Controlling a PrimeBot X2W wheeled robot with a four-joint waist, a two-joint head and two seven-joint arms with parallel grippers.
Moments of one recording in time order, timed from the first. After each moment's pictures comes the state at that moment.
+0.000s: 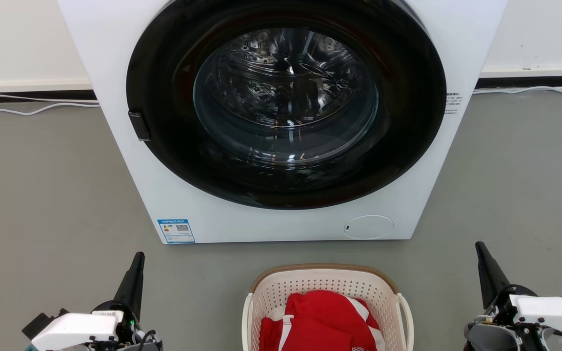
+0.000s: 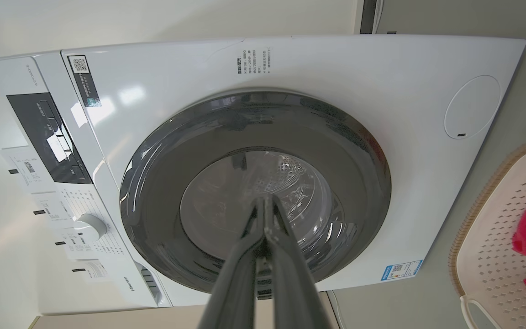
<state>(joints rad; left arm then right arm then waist) -0.05 0.04 0.08 0.27 -1.60 -0.12 0.11 -0.06 -0.05 -0.13 0.27 1.60 0.12 0.11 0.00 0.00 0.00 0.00</state>
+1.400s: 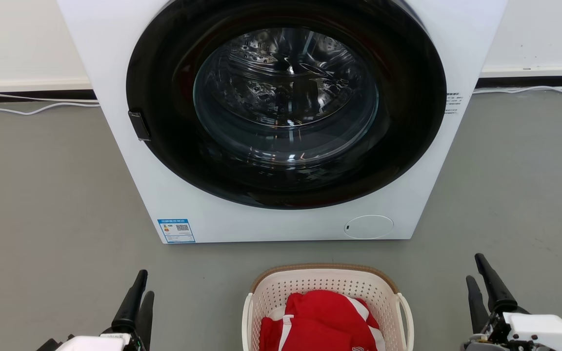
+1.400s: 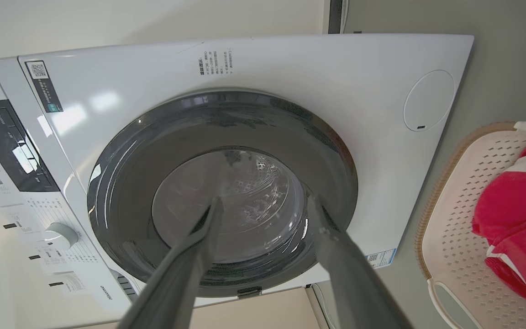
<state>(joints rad) -0.01 0.03 0.08 0.32 -1.60 -0.12 0.11 -0.03 -0.04 -0.13 0.32 1.60 0.12 0.10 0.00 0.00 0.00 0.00</state>
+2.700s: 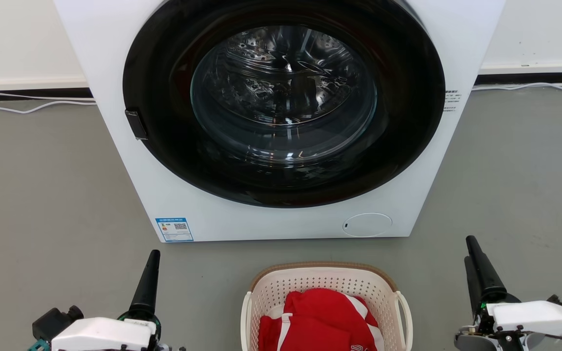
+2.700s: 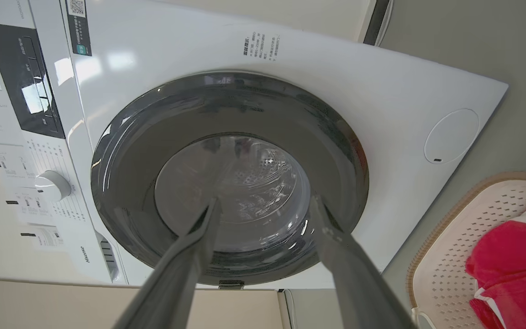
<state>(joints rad) -0.01 0.03 0.02 0.23 -1.28 -0.12 0.00 -0.03 -0.07 -0.02 0.22 1.45 0.12 0.00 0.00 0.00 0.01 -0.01</state>
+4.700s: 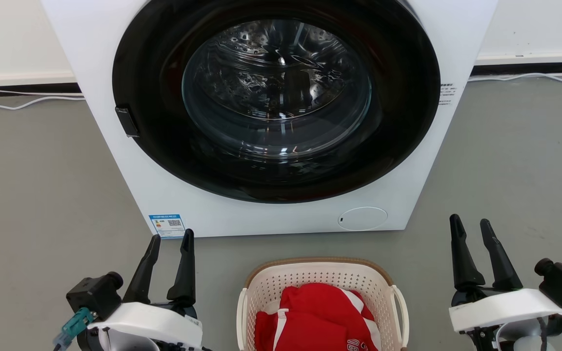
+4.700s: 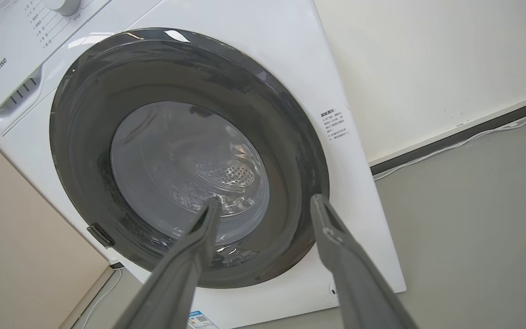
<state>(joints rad) -0.02 0.04 -0.10 0.10 -0.52 -0.05 -0.17 -0.05 -0.07 -0.02 0.15 0.51 0.12 -0.17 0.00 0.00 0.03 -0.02</state>
